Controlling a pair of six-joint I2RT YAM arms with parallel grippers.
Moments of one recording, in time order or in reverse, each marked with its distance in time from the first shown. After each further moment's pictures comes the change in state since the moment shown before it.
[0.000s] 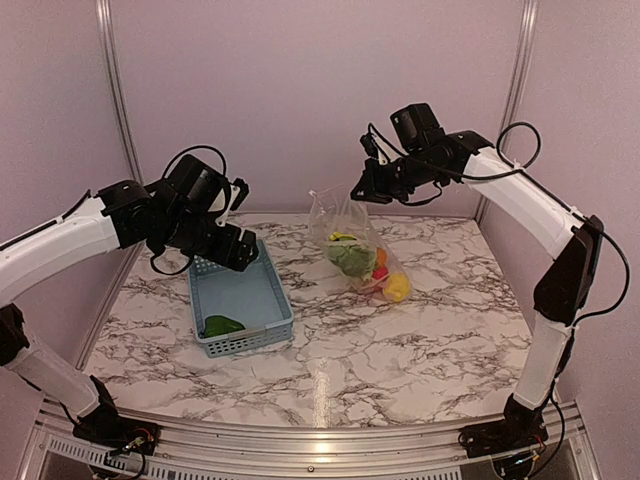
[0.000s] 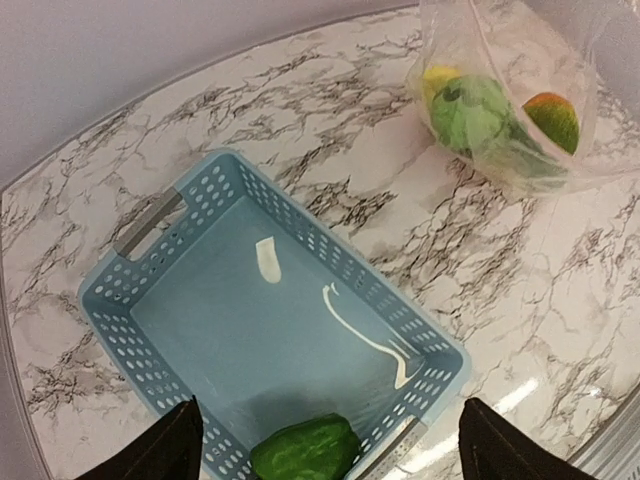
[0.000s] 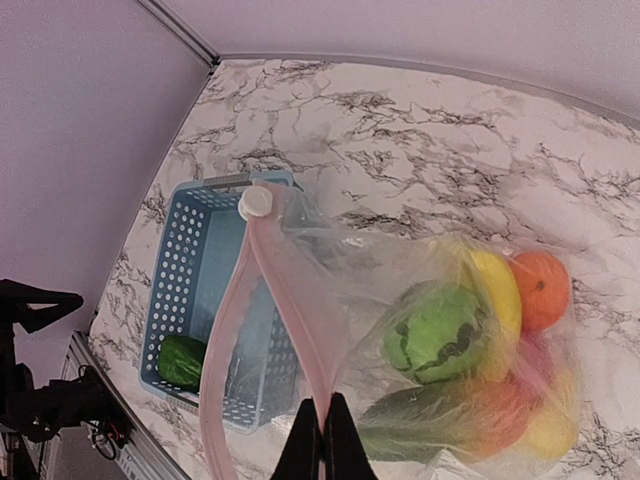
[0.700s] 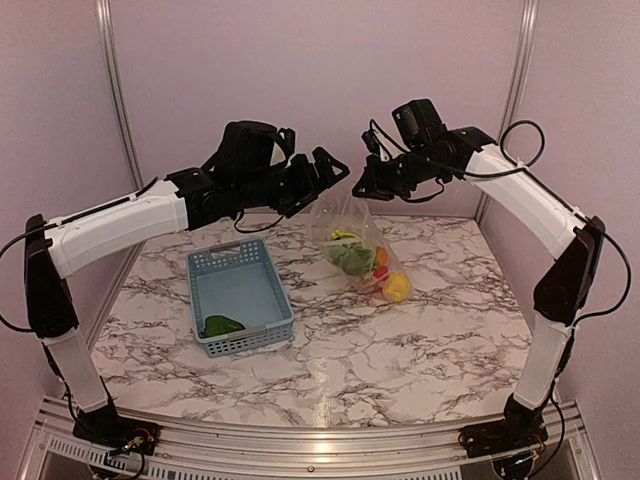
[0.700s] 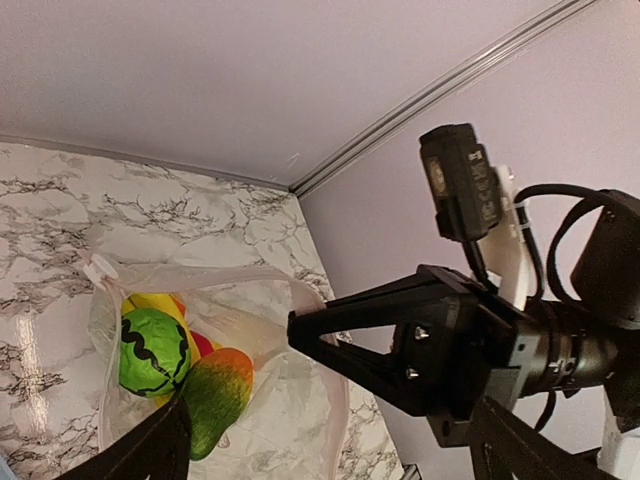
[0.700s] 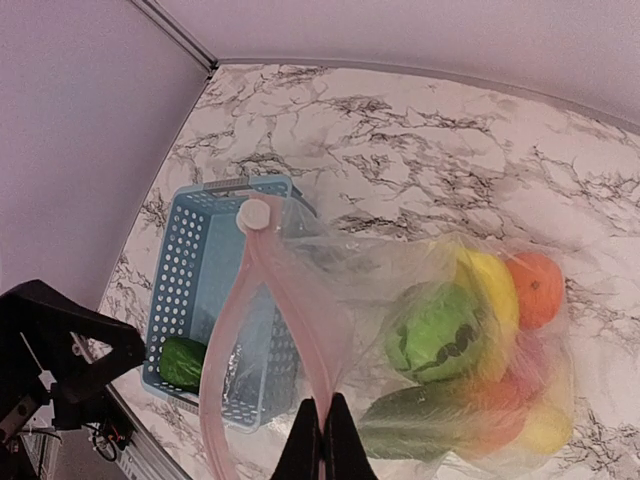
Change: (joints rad) left arm -0.050 0.381 0.305 0.559 0.238 -0.621; right arm 0.003 0.000 0.032 -0.029 0.012 0.007
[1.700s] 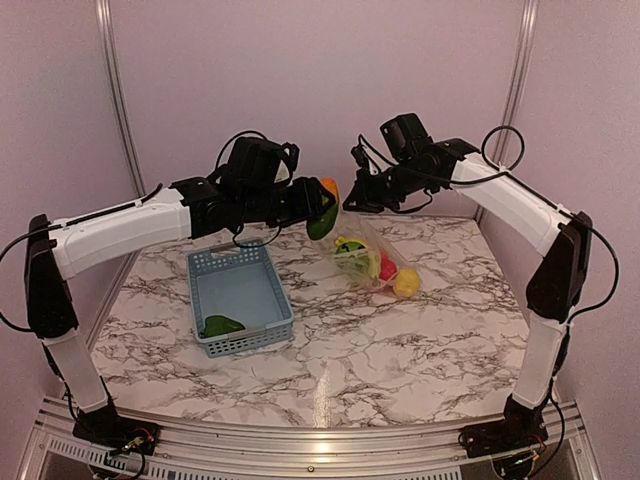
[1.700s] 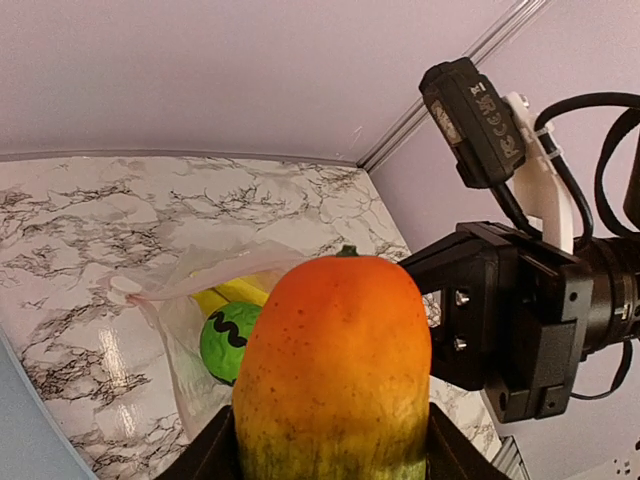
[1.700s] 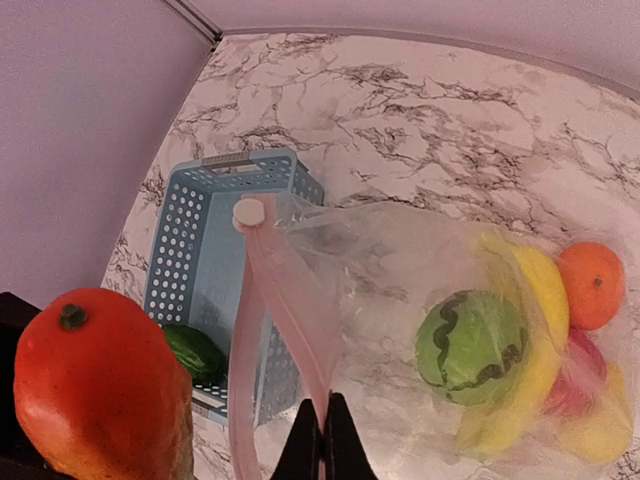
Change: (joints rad) left arm -0.012 -0.047 -0.071 -0.069 -0.077 0.216; right arm 0.006 0.047 -0.057 0.059 -0.051 -0.001
